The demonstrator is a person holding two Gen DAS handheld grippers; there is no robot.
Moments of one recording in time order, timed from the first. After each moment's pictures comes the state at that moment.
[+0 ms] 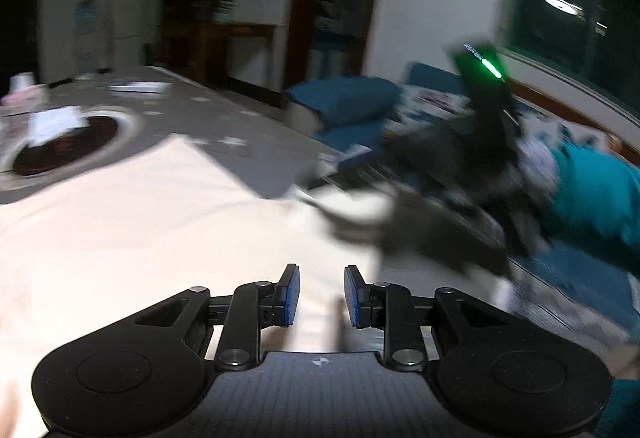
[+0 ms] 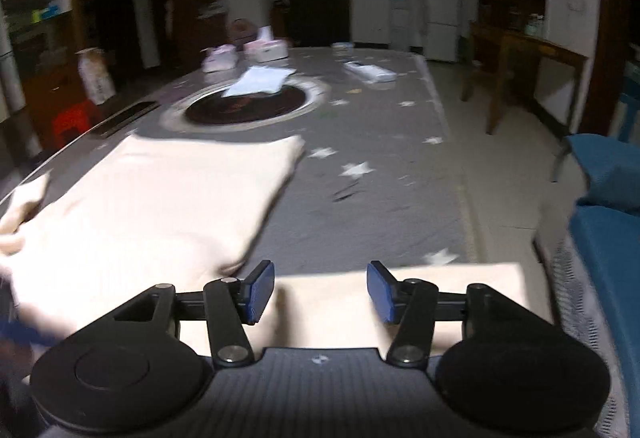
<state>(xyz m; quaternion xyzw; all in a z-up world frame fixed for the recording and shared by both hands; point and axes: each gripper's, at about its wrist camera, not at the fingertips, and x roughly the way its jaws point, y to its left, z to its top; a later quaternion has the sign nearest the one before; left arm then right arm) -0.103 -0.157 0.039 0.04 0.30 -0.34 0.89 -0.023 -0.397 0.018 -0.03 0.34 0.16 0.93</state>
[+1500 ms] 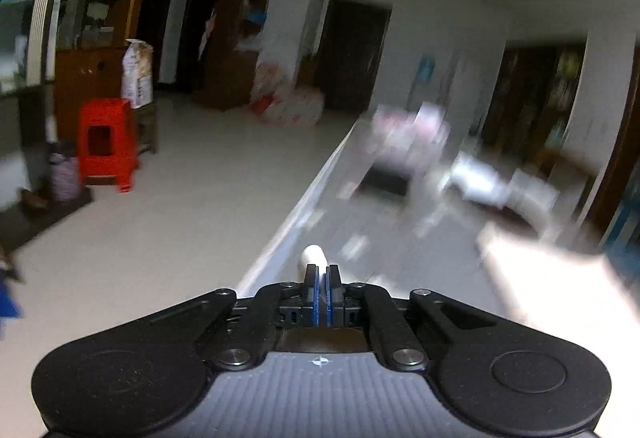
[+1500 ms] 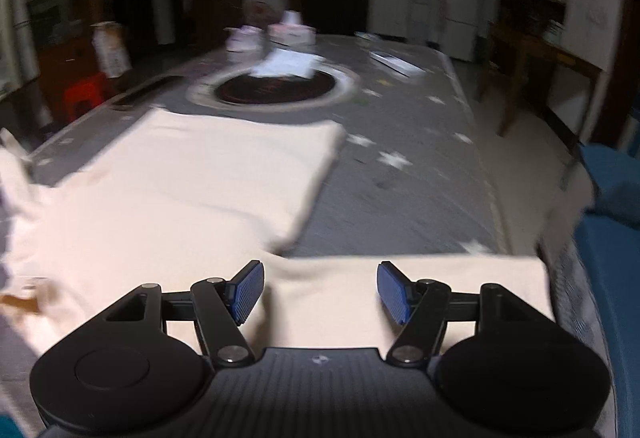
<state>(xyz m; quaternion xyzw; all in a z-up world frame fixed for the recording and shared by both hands) -0.136 0.151 0.032 -0.12 0.25 0.13 0.95 -0.044 -0.359 0.033 -0.07 0.34 0.20 0.92</state>
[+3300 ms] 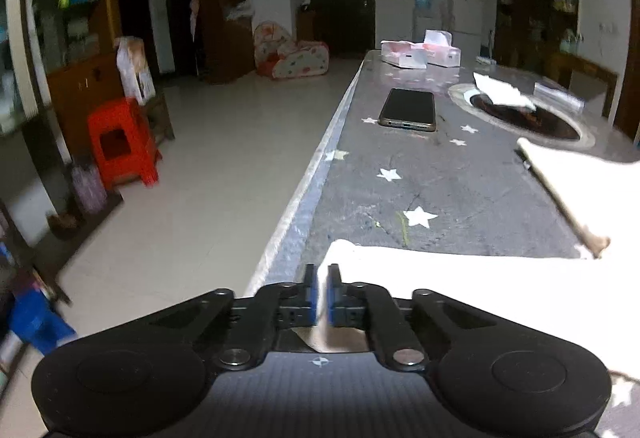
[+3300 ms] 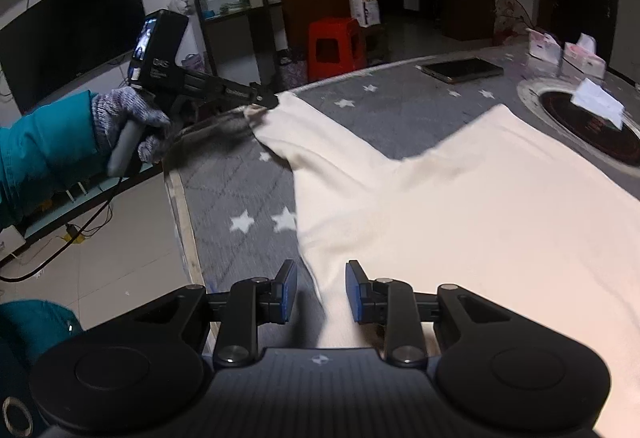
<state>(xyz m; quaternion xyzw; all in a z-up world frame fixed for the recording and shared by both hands) -0.113 0.135 0.016 -0.01 0.32 0.14 0.94 -0.108 -0.179 0.030 -0.16 0.34 0.51 0.77</state>
